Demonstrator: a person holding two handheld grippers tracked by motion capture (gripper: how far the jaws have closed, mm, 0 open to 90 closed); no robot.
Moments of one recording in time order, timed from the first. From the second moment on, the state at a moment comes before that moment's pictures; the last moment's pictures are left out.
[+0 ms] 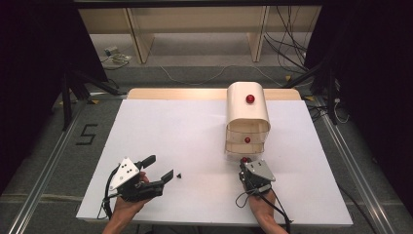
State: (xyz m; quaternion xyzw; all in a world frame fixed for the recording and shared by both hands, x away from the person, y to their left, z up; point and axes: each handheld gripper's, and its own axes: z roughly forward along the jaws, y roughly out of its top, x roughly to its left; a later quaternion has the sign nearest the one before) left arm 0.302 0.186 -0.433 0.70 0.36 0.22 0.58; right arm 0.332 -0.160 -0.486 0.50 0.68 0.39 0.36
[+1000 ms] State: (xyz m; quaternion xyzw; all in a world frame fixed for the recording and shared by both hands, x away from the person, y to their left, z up) left arm 0.301 0.186 -0.433 0.70 0.36 0.22 0.57; right arm 0.325 -0.190 -0.456 0.46 0.72 0.43 0.27
